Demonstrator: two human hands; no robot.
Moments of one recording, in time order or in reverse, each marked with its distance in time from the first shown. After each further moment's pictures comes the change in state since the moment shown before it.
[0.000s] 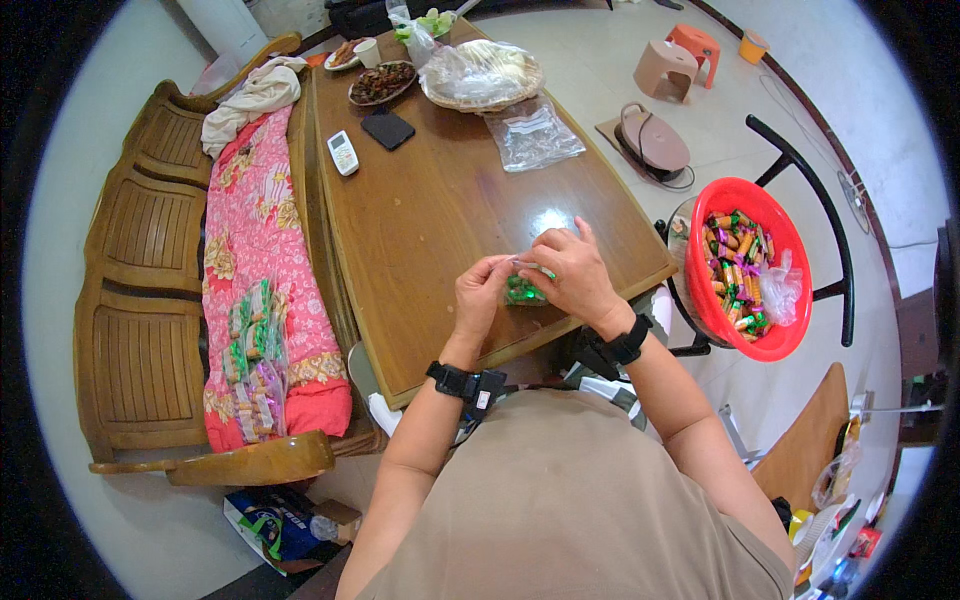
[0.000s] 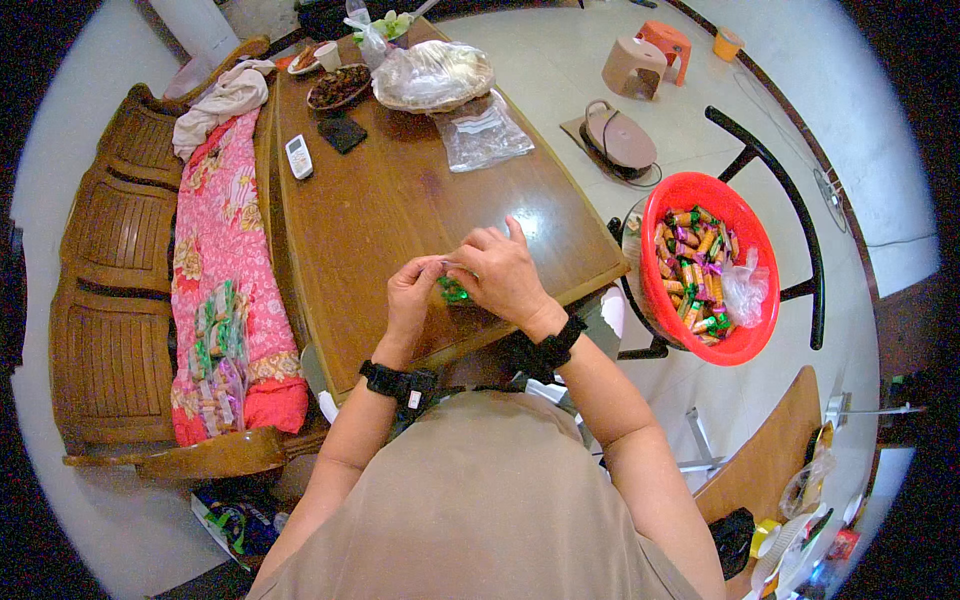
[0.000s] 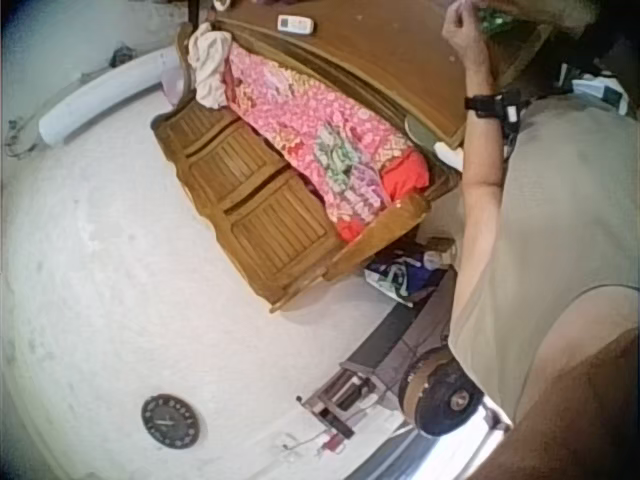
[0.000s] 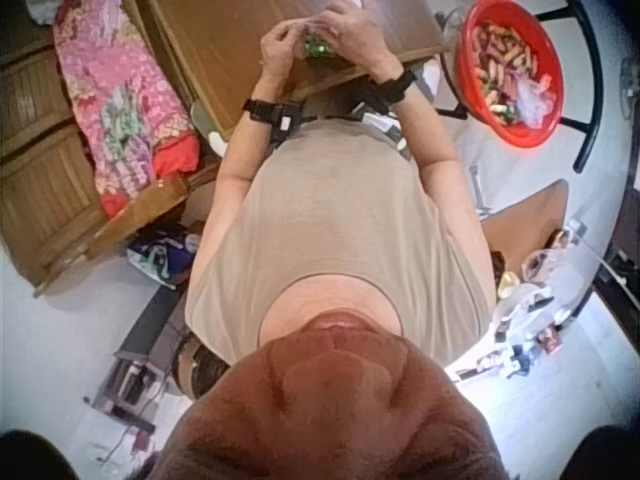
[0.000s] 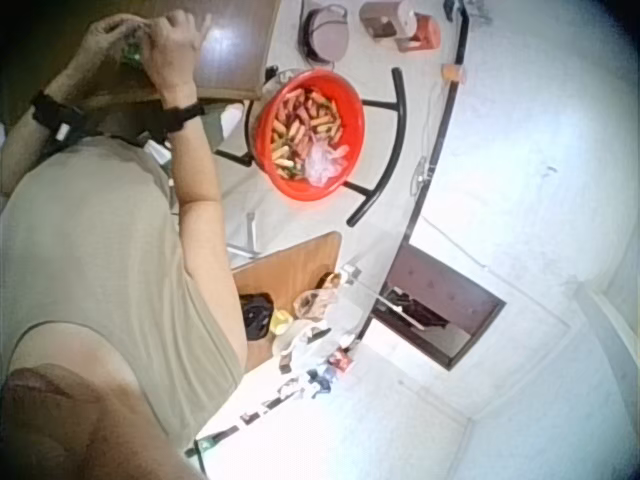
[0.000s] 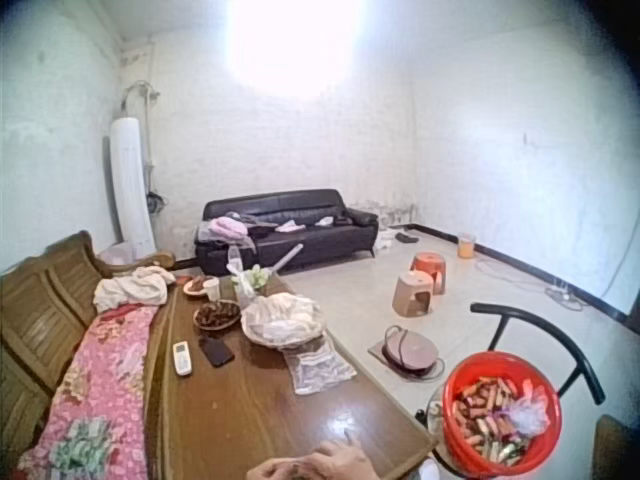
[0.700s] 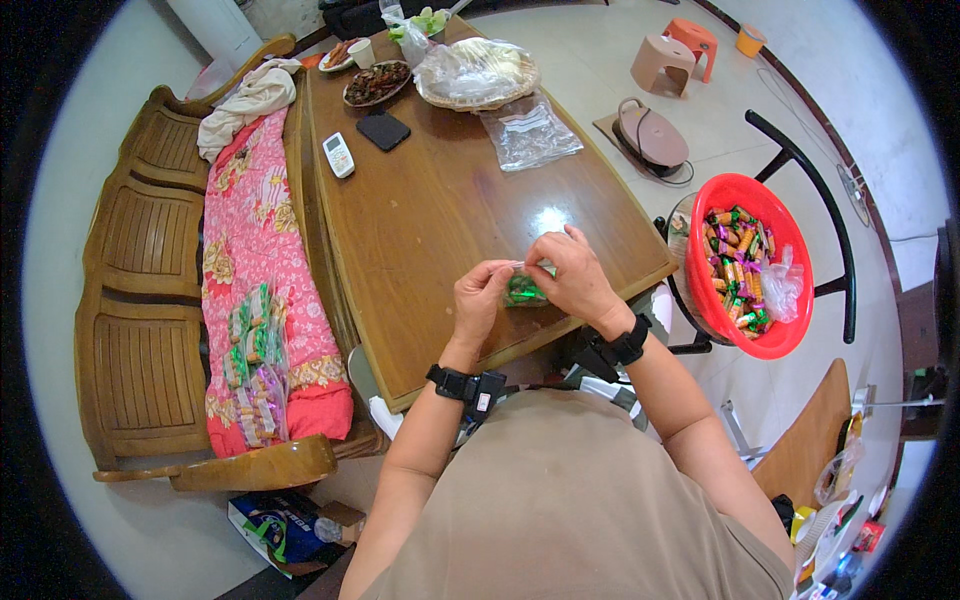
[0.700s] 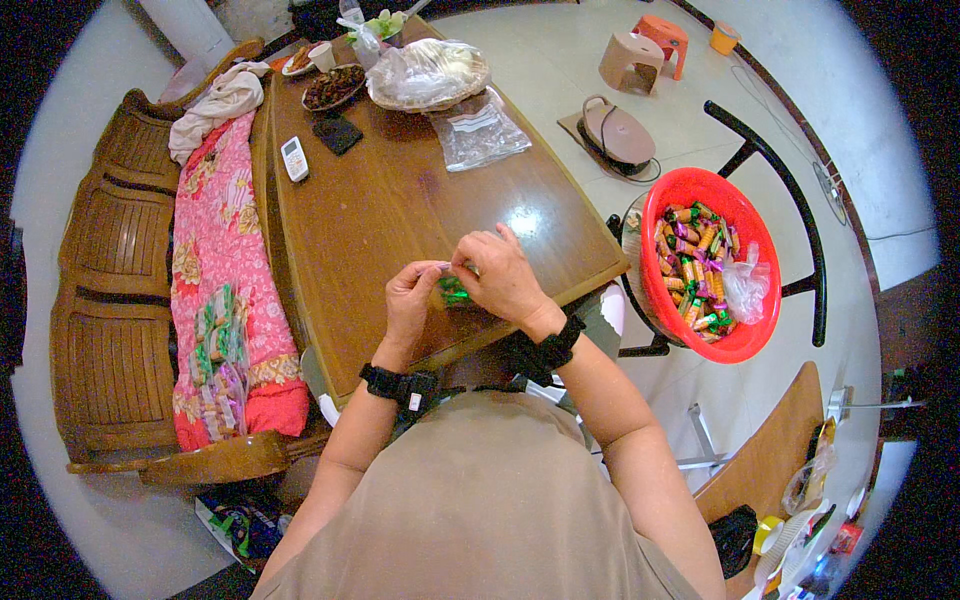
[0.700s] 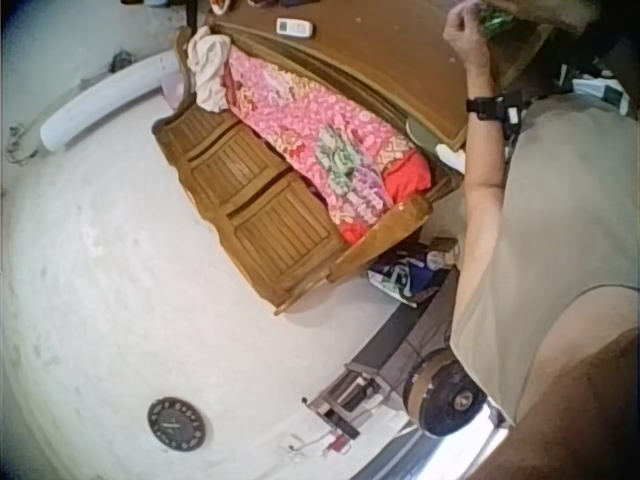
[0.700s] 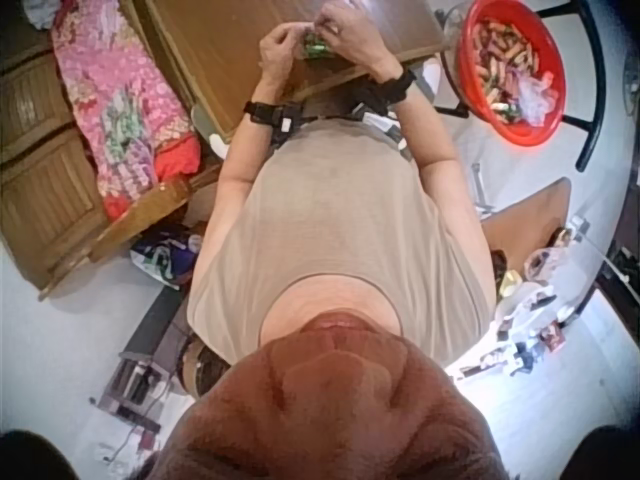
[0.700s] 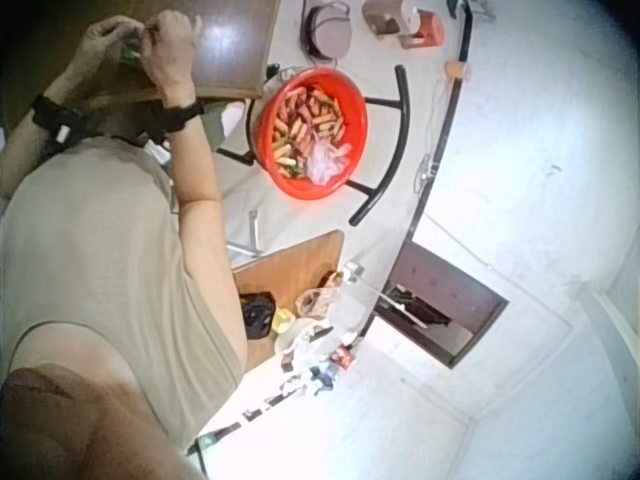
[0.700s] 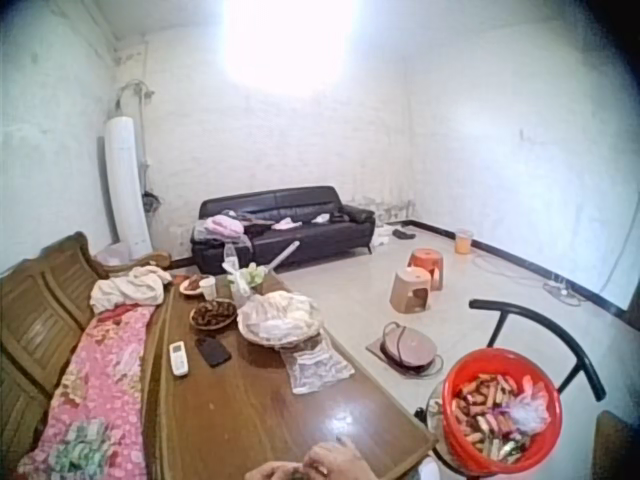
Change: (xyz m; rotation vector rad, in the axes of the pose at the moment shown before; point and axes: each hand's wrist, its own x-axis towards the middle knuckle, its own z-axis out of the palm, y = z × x) left_hand -0.002 0.001 0.002 -0.015 -0.034 0.033; right_hand -0.002 0.007 0.006 0.187 -0.036 0.111
